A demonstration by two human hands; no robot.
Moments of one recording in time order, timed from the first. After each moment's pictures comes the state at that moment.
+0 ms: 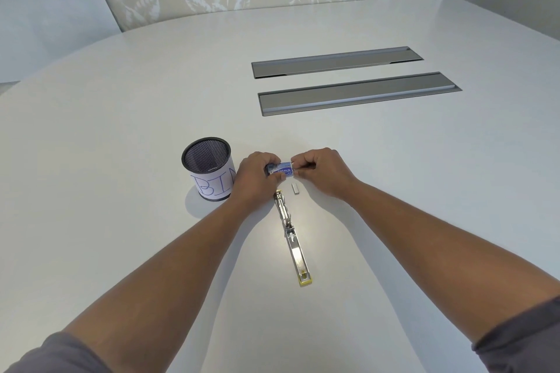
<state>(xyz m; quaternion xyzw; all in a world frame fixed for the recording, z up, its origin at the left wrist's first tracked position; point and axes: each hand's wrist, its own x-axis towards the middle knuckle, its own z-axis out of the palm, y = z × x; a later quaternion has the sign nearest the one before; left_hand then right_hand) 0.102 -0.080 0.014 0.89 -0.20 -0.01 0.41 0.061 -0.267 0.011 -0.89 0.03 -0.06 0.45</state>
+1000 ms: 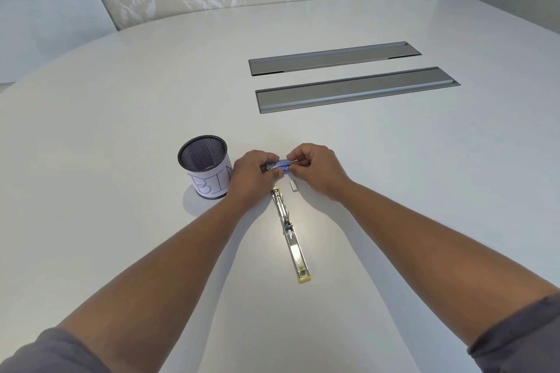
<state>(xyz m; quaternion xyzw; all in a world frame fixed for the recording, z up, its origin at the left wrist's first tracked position) 0.104 -0.080 0.010 0.87 -0.16 -0.03 0.47 0.058 -0.254 0.008 -0.85 0.07 -0.09 0.51</state>
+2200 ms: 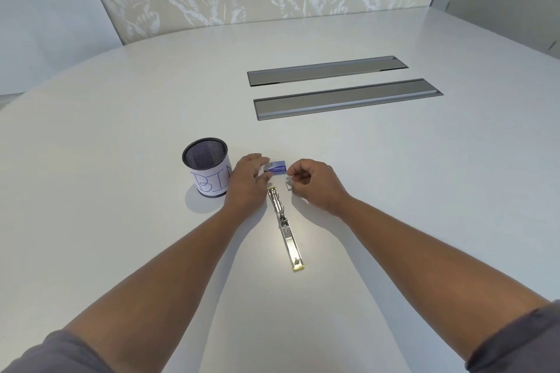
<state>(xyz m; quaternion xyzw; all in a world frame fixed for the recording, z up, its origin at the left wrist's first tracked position) 0.080 -0.068 0.007 0.86 -0.19 0.01 0.47 0.018 -0.246 0.005 -0.84 0.06 -0.09 0.53</state>
